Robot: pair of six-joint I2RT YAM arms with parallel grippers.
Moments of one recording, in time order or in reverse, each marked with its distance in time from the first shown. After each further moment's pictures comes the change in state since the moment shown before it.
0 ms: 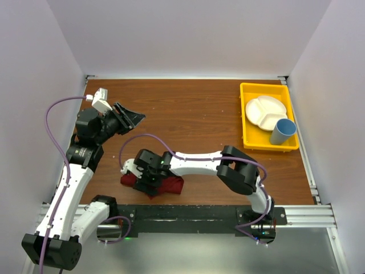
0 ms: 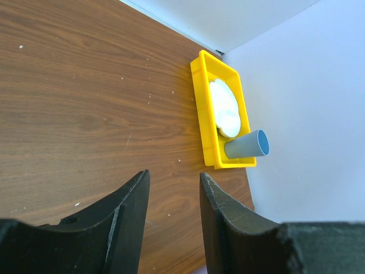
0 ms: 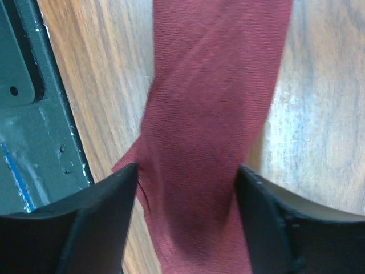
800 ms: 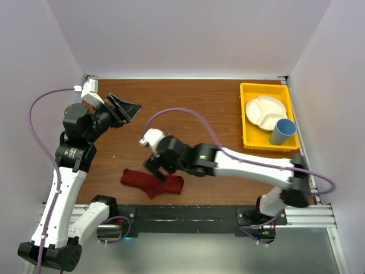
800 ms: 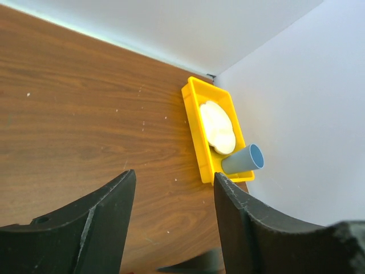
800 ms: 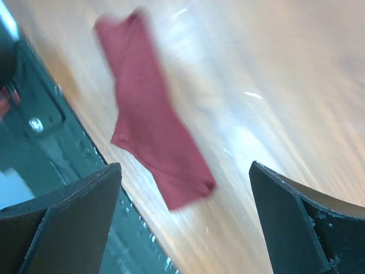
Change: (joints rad) left arm 0.000 -0.005 0.171 -0.085 -0.040 0.059; right arm 0.044 -0.414 -0.050 -0.130 0.384 0.223
